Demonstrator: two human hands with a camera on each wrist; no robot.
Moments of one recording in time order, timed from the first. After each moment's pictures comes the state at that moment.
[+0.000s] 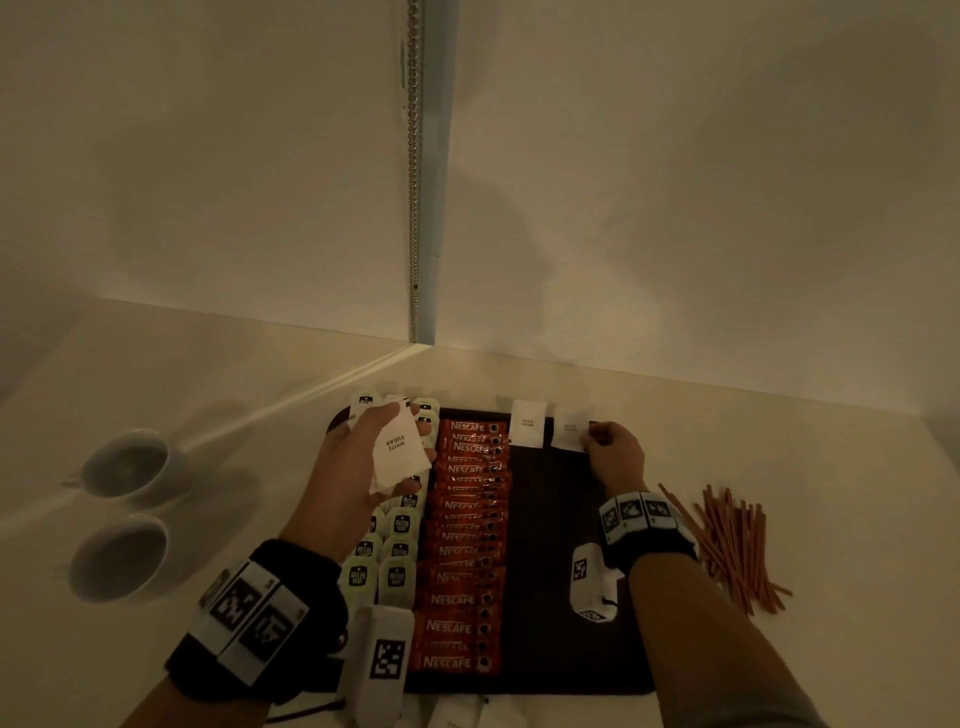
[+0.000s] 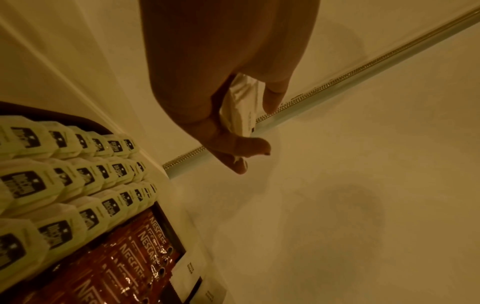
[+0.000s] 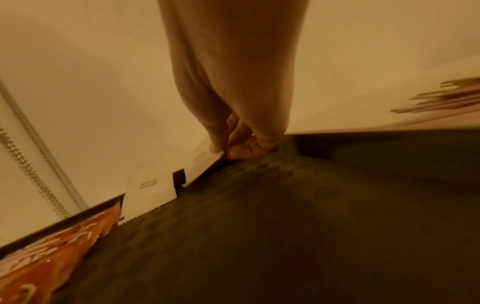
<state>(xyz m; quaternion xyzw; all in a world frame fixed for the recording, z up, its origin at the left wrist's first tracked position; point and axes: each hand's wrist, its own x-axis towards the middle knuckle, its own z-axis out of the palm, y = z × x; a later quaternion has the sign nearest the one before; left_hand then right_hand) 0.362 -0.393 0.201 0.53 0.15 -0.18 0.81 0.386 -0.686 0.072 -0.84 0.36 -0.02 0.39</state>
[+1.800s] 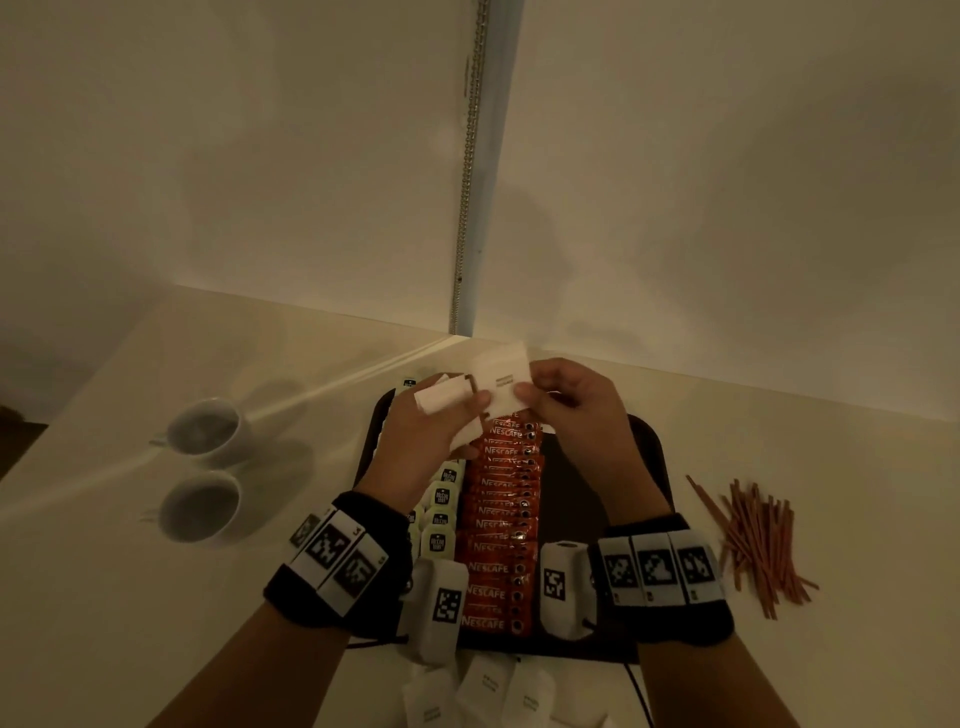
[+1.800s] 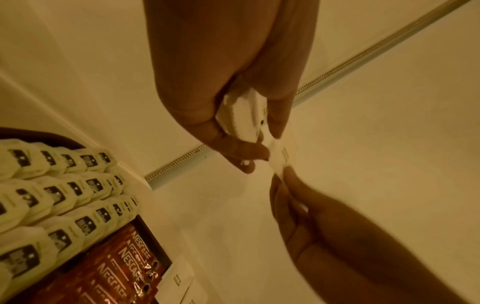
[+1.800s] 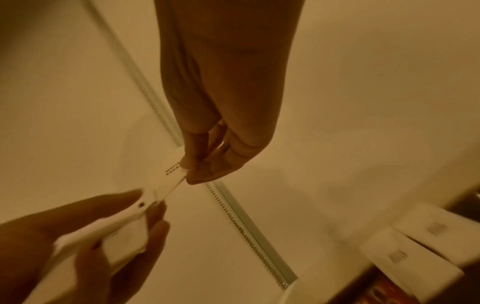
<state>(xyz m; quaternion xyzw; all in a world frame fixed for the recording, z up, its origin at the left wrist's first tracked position) 0.348 -0.395 0.210 0.61 0.05 -0.12 0.78 0.347 -0.561 0.210 -0.79 0.04 -0.04 0.61</state>
